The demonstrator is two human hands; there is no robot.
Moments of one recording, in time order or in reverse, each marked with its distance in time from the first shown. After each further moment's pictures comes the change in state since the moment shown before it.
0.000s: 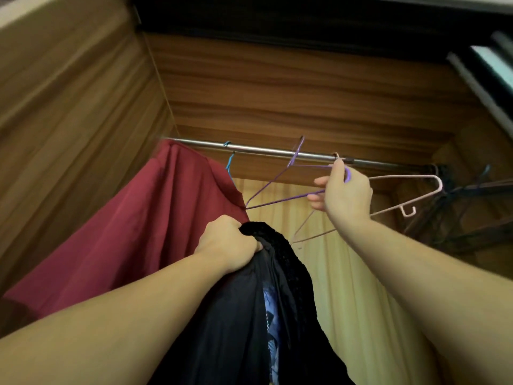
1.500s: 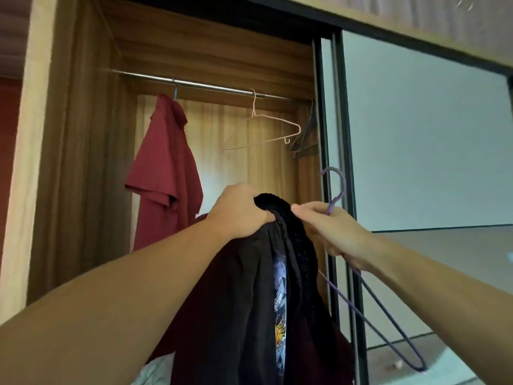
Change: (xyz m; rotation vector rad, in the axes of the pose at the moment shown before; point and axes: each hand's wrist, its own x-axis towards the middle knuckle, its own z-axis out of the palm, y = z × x) left_hand -0.319 0.143 -0.149 -0.029 -0.524 0.273; right_hand -0.273 -0.266 -0.271 -0.475 -0.557 0.652
